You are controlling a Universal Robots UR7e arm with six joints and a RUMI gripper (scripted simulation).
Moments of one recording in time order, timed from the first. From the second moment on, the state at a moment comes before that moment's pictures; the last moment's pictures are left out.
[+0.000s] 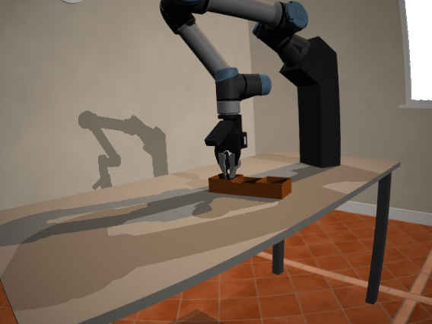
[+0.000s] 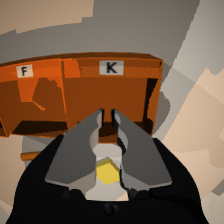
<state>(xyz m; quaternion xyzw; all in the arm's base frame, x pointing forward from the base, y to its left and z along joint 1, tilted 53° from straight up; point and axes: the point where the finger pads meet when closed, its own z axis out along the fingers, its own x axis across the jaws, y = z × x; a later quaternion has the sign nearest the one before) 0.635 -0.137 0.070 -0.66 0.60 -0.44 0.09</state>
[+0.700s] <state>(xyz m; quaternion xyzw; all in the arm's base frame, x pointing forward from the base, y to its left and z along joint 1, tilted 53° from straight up) 0.619 -0.128 0.083 -0.66 0.60 -0.44 0.09</state>
